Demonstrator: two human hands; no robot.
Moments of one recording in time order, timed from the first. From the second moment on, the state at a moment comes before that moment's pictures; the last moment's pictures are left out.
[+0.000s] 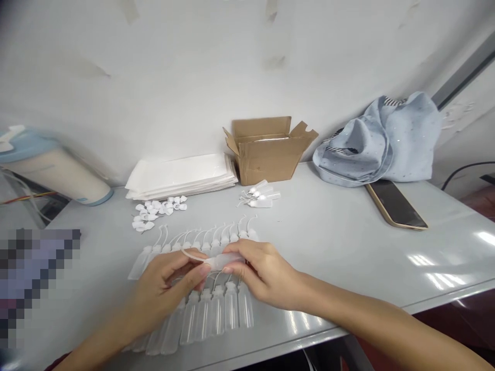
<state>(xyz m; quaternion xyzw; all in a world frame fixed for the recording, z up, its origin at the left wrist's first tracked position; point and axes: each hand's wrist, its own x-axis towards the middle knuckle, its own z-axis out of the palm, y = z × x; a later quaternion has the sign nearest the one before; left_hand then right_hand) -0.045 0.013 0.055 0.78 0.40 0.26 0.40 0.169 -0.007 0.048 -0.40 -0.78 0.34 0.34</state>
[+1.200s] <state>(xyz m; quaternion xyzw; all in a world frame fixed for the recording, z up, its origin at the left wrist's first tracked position) -0.045 0.006 0.052 0.88 0.33 0.17 0.29 0.169 -0.007 0.056 -0.40 -0.76 0.42 0.31</state>
